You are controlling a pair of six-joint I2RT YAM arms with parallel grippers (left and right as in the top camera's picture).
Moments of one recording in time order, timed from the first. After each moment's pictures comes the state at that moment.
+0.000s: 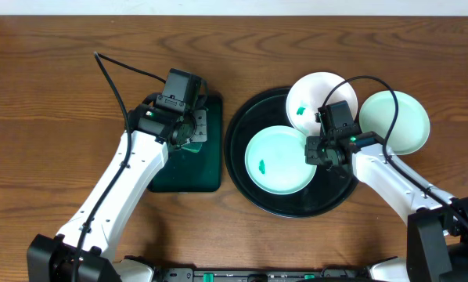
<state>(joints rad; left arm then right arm) -0.33 1.49 1.20 -0.84 -0.08 -0.33 0.31 1.60 0.86 -0.47 -0.03 0.35</state>
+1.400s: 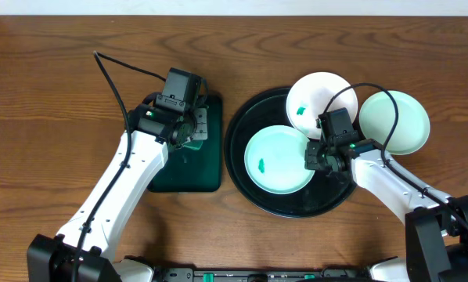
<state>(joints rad) -0.33 1.49 1.20 -0.81 -0.08 -0.33 0.31 1.60 0.79 -0.42 -0.05 0.41</state>
